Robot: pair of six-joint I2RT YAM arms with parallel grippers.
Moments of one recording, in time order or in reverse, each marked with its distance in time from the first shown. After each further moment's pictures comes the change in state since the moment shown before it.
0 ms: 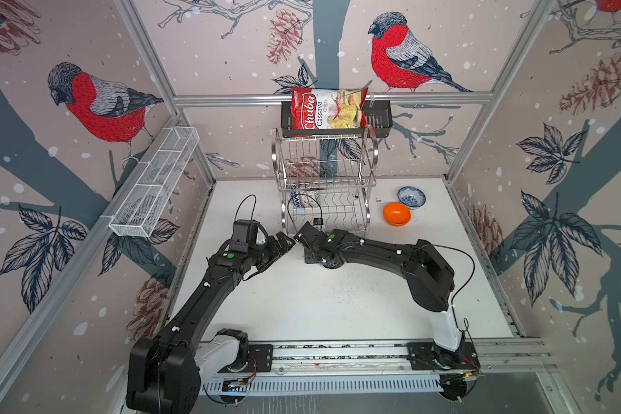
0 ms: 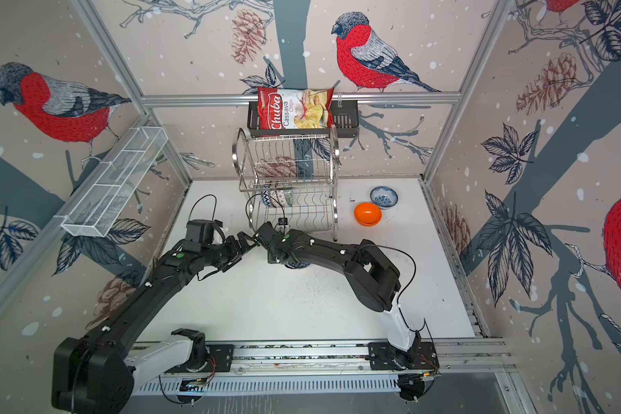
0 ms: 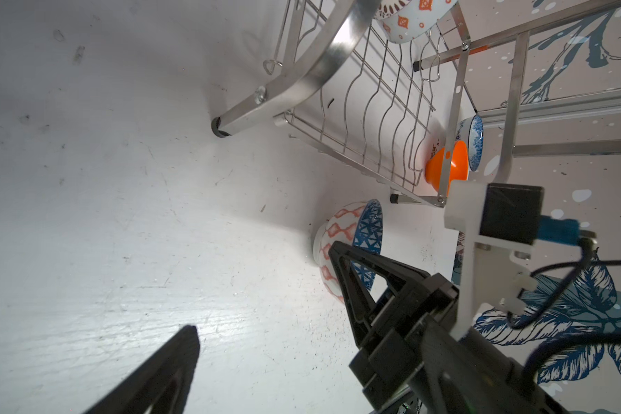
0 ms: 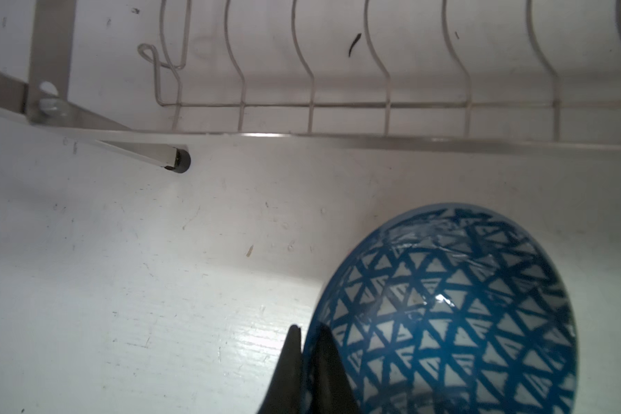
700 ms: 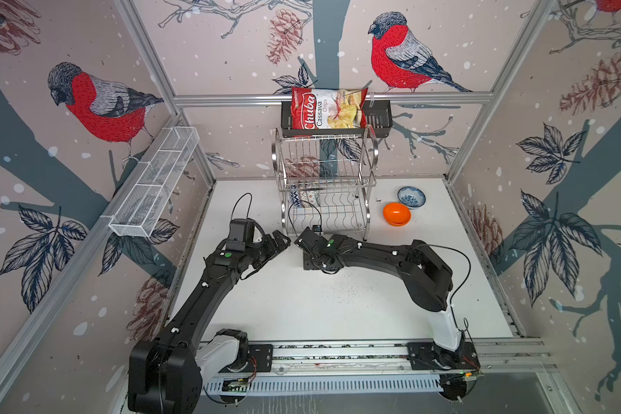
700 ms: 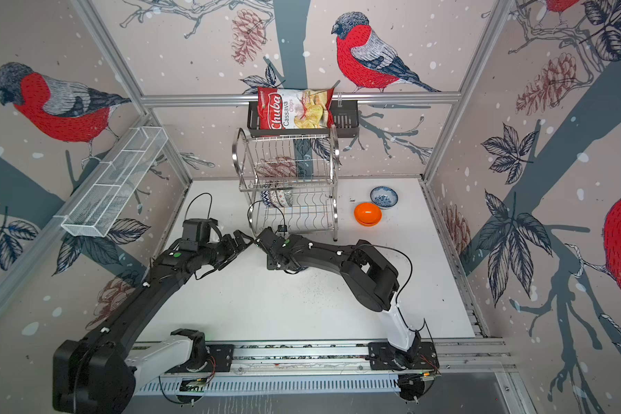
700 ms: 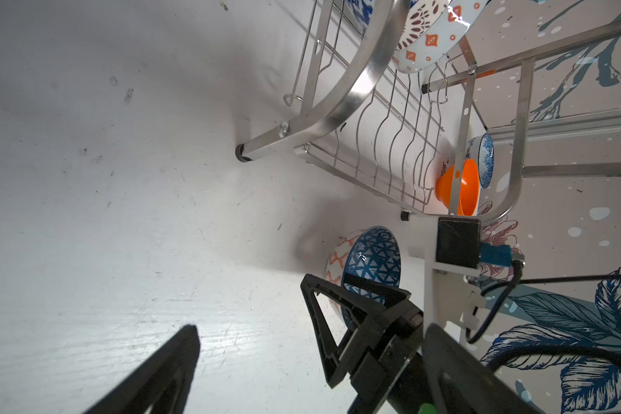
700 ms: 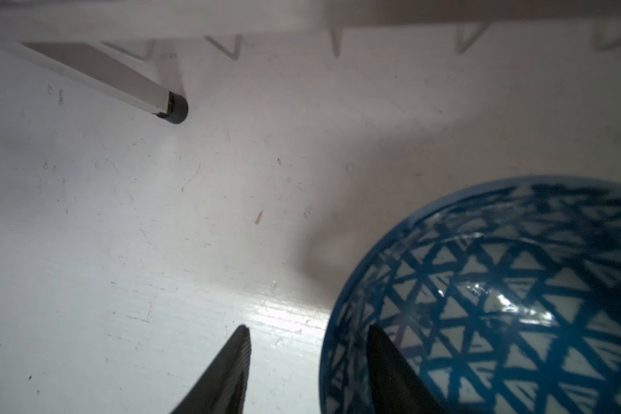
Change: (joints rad) left arm 0.027 -0.023 0.003 -0.014 -0.041 0.033; right arm 0.011 0.019 -0.057 0.050 -0.085 0.035
